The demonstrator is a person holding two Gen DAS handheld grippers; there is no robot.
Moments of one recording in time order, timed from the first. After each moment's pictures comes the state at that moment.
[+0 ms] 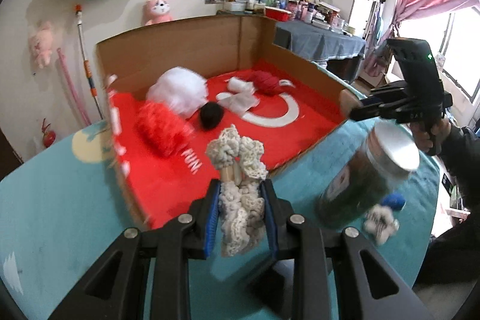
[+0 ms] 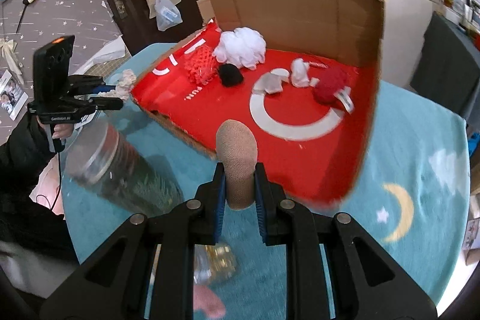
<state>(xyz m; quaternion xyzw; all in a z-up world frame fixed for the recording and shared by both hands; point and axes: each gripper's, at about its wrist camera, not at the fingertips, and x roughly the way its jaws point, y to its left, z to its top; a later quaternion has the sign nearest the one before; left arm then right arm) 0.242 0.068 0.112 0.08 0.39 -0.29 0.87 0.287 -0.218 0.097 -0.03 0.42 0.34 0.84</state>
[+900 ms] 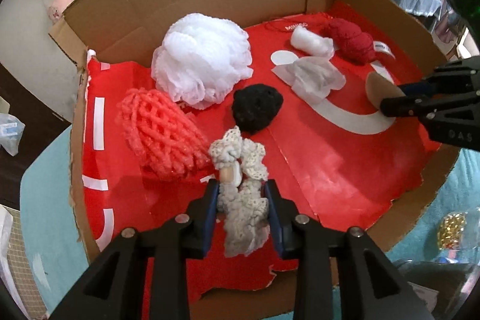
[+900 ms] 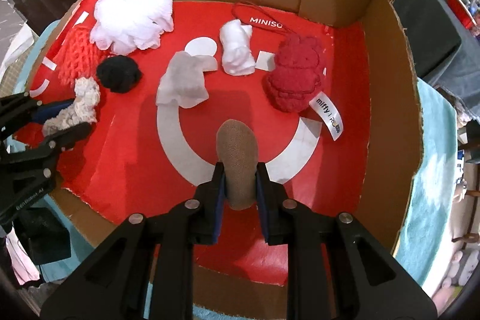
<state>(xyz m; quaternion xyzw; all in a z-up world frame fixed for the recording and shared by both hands) 0.356 -0.002 0.054 0.16 0.53 -0.12 0.83 0.404 -0.170 0.049 -0.07 0.59 0.15 0.79</state>
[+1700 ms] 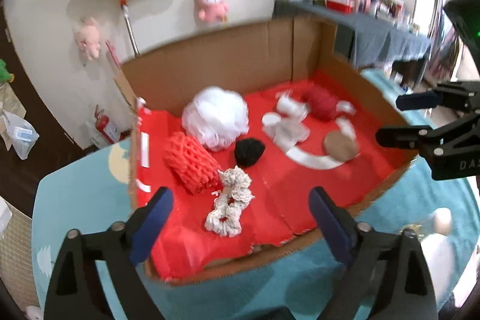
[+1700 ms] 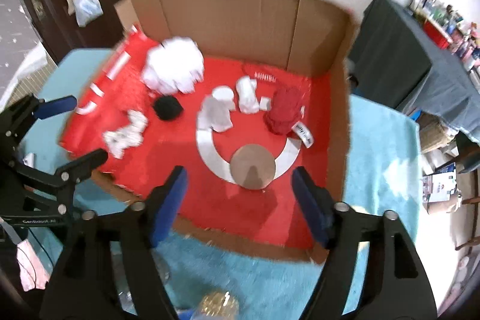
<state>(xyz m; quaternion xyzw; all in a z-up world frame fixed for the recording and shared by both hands) 0.280 0.009 0.143 0.10 0.40 -0.12 0.90 0.316 -0.178 0.153 -0.06 0.47 0.15 0.87</state>
